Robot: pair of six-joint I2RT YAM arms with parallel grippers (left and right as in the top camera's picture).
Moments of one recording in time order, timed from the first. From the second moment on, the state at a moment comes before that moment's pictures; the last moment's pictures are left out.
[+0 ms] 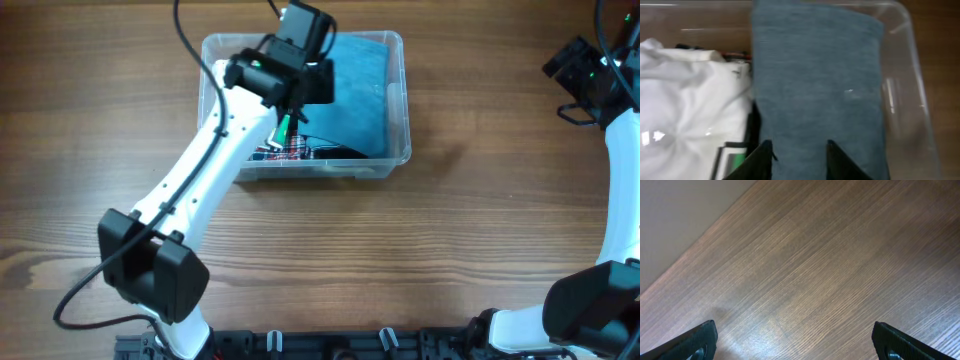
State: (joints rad) left arm -0.52 1.87 1.77 -0.86 -0.08 -0.41; right arm -0.31 1.63 1.55 -0.82 0.09 0.44
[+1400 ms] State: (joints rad) left arm -0.36 1.48 1.83 -1.13 -0.12 -0.36; right arm -0.31 1.63 1.55 -0.82 0.09 0.44
